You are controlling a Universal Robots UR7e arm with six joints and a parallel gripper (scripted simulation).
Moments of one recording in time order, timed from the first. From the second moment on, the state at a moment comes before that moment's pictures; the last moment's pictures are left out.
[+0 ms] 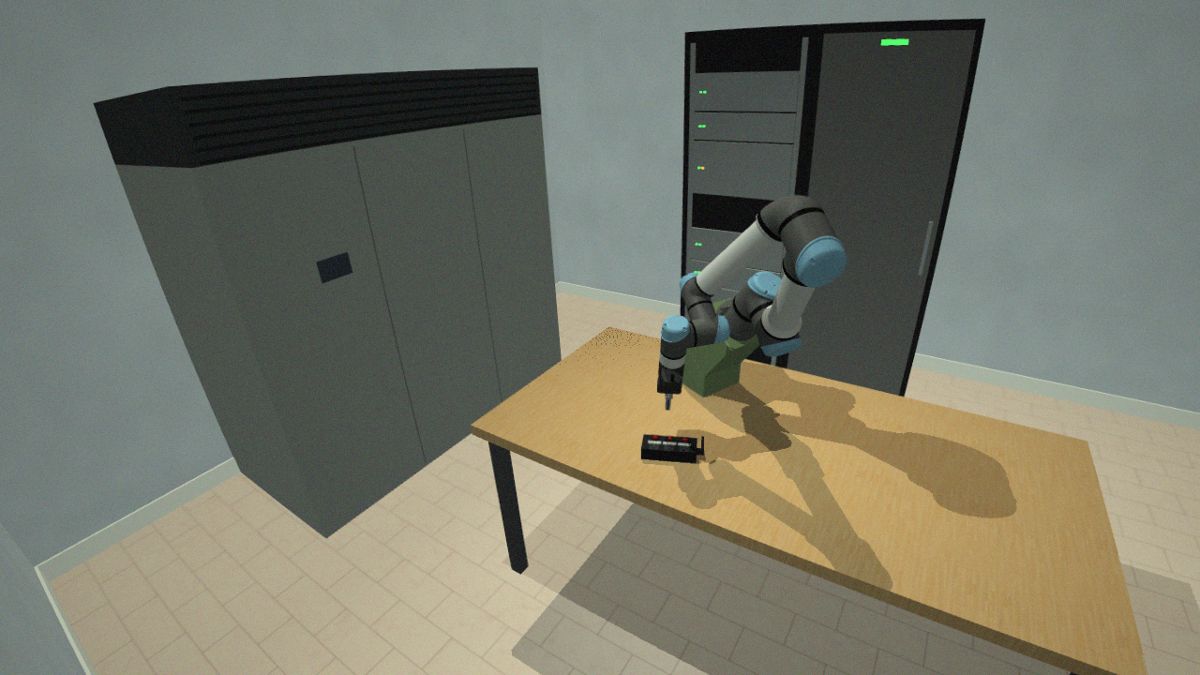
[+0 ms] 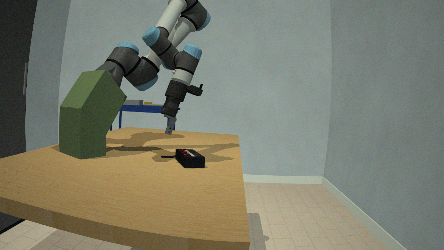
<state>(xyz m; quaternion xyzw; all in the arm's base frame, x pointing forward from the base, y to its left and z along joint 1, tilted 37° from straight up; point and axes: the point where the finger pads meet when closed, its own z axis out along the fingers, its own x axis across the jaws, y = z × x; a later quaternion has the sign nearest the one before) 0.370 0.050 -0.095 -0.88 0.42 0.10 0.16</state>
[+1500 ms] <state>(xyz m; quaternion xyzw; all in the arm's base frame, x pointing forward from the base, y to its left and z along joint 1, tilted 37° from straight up) 0.370 0.051 -0.096 -0.88 0.42 0.10 0.16</state>
